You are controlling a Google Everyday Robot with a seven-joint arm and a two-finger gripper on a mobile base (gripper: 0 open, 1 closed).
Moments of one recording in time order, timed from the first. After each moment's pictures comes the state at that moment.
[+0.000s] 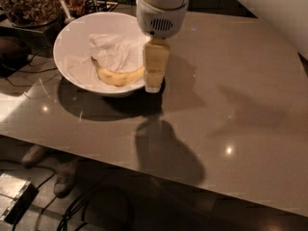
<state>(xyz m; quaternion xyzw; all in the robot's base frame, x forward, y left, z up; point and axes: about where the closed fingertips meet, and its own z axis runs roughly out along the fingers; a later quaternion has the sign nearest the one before) 0.544 -0.004 0.975 -0.70 0.69 -0.07 0.18</state>
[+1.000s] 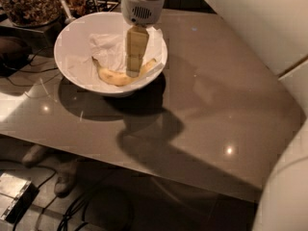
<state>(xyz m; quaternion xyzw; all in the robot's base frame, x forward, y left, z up) 0.603 0.033 0.960 -0.69 0.70 -0.01 0.17</state>
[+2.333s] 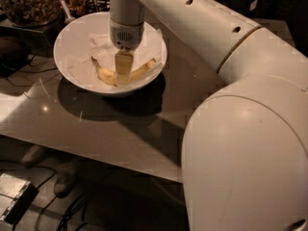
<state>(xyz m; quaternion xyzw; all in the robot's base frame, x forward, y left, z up) 0.634 0.069 0.873 -0.69 0.72 0.04 0.07</state>
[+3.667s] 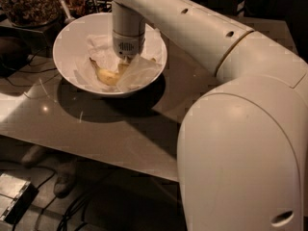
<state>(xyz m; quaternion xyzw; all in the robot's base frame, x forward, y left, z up) 0.635 0.063 0.843 -0.68 0.73 0.04 0.04</state>
